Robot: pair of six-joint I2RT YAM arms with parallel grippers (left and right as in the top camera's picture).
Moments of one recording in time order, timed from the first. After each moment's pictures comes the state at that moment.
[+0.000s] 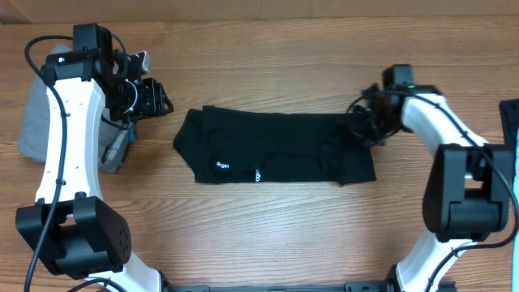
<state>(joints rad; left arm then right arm) 0.14 1.81 1.72 -1.27 0.37 0.00 0.01 1.96 1.31 -0.76 -0.50 0.28</state>
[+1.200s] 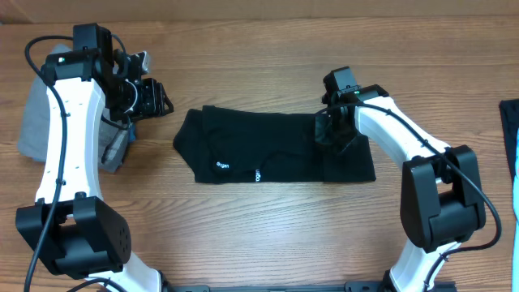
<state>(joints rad) 0.14 1.81 1.72 -1.27 0.37 0.00 0.28 1.94 1.35 -0.82 -0.14 0.36</state>
